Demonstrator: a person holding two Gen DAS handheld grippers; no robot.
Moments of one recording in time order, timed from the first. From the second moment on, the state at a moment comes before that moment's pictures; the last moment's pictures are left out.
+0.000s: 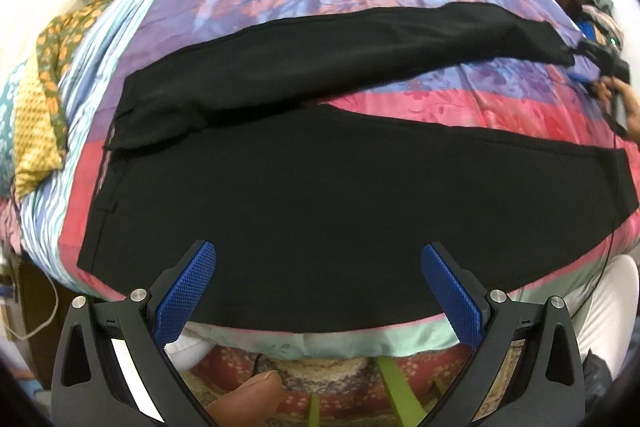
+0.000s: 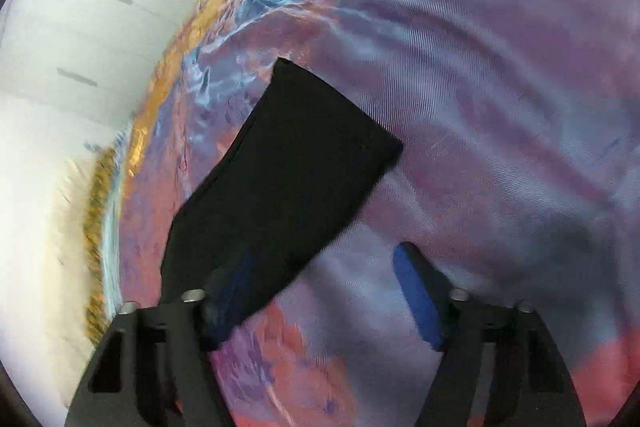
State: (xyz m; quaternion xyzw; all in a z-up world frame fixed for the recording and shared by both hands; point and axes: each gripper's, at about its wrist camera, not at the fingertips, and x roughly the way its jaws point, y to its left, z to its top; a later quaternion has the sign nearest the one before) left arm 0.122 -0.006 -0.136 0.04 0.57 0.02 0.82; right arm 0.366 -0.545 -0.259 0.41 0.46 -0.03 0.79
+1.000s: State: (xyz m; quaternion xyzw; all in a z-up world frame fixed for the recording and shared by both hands) left arm 0.291 0.199 -0.253 -0.04 0.50 0.19 0.84; right arm 0.422 -0.110 -0.259 0.03 0.58 0.28 0.76
